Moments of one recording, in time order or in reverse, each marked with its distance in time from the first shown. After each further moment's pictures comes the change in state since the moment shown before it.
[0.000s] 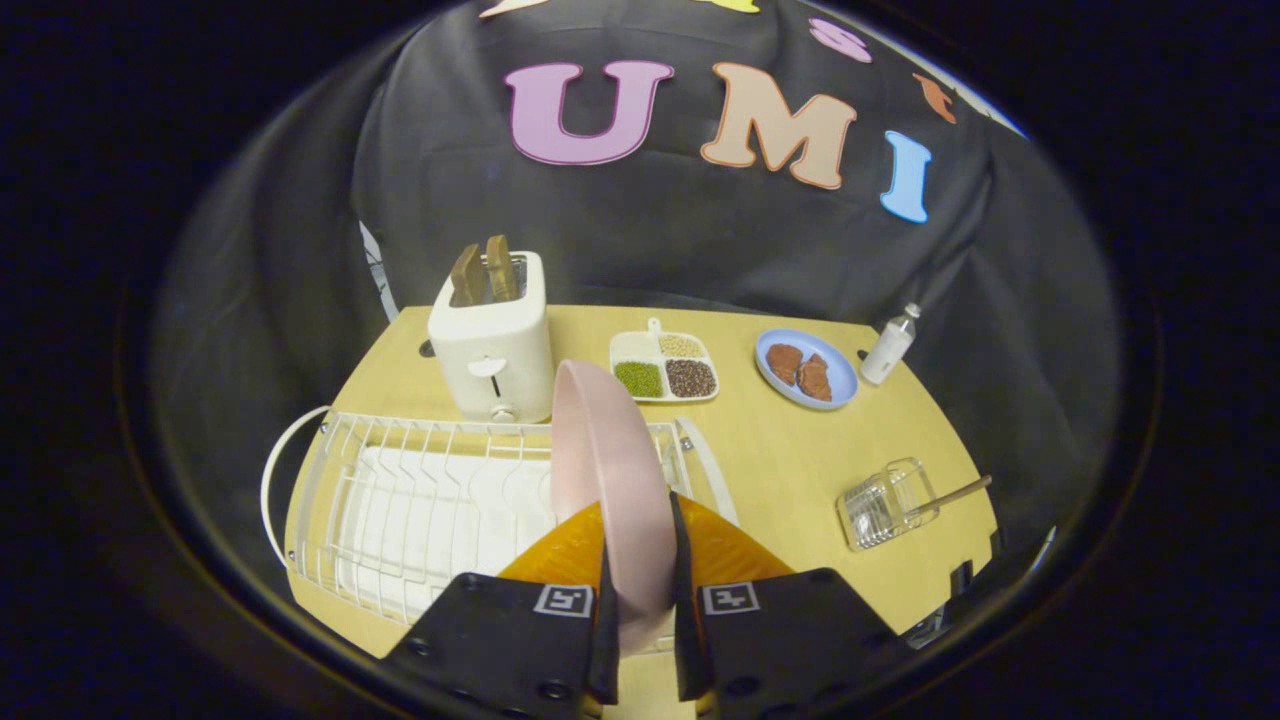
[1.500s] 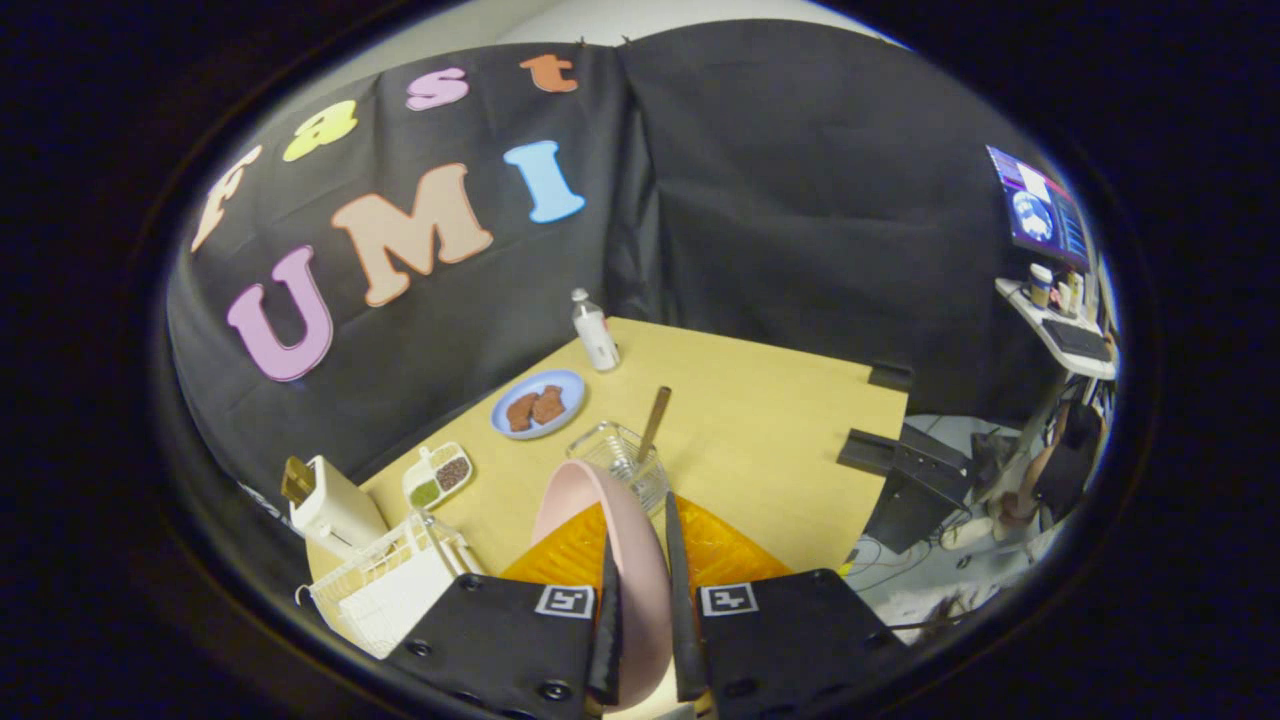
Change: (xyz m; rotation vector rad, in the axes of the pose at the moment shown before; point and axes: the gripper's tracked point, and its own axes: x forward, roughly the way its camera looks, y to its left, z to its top) arm -0.088 -0.286 -0.124 0.763 -0.151 -0.365
